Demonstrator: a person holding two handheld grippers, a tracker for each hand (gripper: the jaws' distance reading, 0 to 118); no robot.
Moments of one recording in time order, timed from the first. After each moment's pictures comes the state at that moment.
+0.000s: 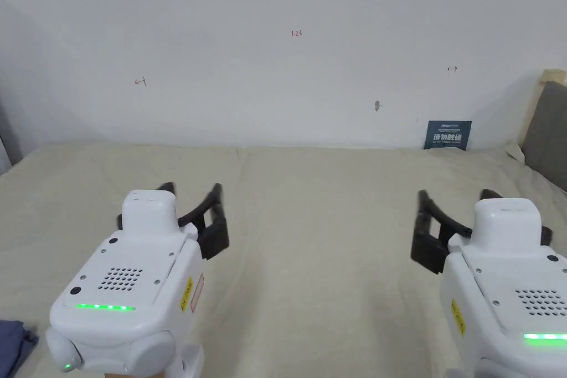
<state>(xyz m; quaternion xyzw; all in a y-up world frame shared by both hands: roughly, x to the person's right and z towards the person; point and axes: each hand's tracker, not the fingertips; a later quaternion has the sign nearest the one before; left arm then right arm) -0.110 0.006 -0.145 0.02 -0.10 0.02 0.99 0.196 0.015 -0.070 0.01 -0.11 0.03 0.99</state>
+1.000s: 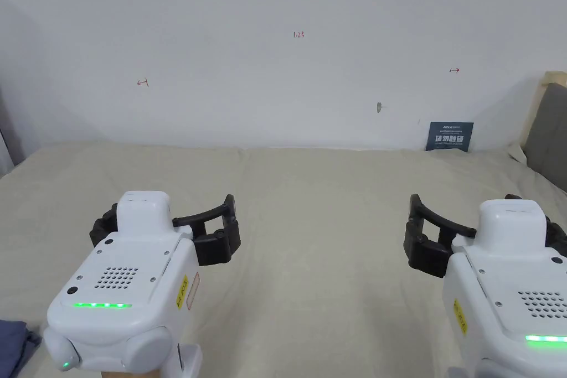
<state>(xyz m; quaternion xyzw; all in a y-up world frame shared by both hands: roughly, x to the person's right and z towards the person) -0.119 0.004 -0.150 0.01 -0.09 0.03 1.00 0.195 0.016 -0.071 0.02 -0.12 0.02 0.99</state>
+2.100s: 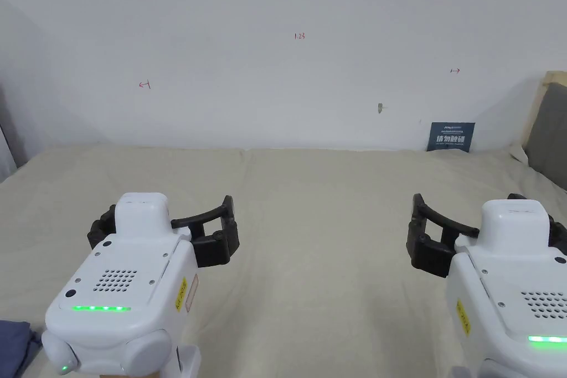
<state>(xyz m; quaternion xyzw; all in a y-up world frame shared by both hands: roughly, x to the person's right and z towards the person) -0.122 0.005 -0.145 0.02 -0.08 0.02 1.00 0.197 0.016 -0.069 0.02 -0.12 0.03 0.99</state>
